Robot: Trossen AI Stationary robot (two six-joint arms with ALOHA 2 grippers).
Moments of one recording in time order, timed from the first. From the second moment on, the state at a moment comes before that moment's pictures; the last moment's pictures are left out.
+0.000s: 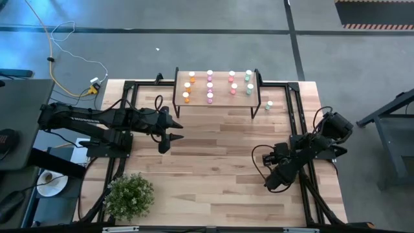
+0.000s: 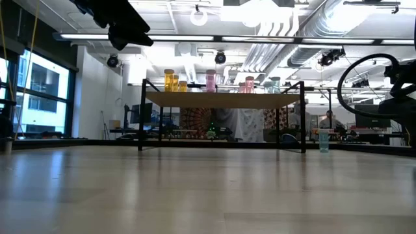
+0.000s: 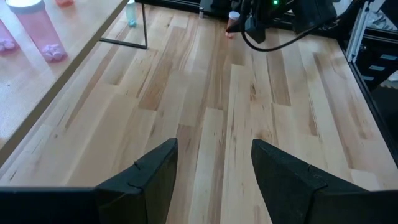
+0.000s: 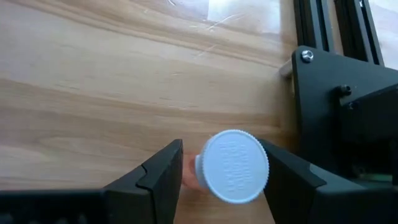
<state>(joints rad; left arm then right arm) 0.09 0.99 0.76 -0.34 -0.08 -0.18 0.75 1.67 0.74 -1.23 0.35 2.25</state>
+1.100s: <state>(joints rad) 0.09 0.99 0.76 -0.34 -0.09 -0.18 0.70 1.67 0.98 -1.24 0.61 2.03</state>
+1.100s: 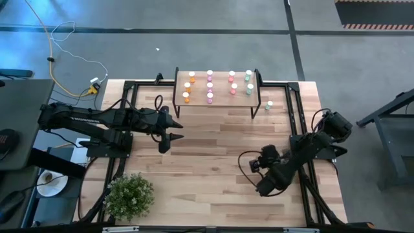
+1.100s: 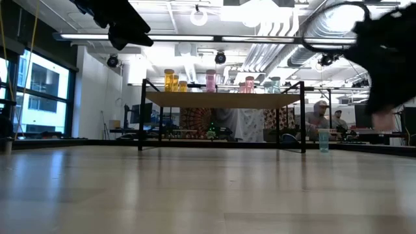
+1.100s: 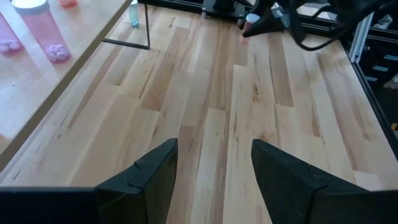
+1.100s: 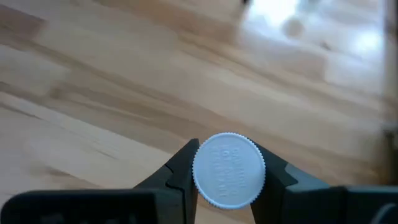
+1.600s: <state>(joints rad) 0.09 0.99 0.76 -0.34 -0.09 -0.17 0.42 1.58 1.13 -1.18 0.76 1.55</state>
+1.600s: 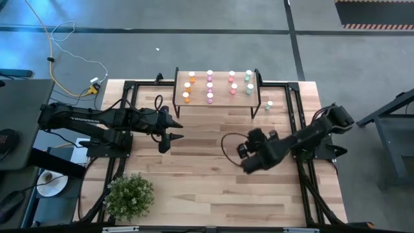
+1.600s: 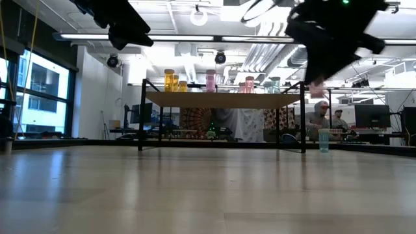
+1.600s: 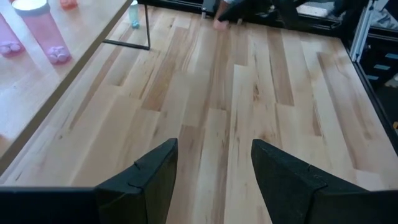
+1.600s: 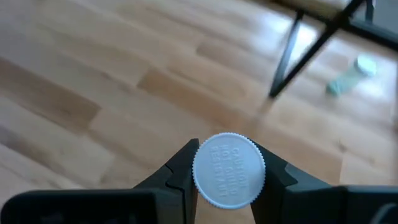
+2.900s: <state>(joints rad) 0.09 0.99 0.76 -0.34 -0.09 -0.15 -0.09 1.16 1.13 -0.50 0.50 0.21</state>
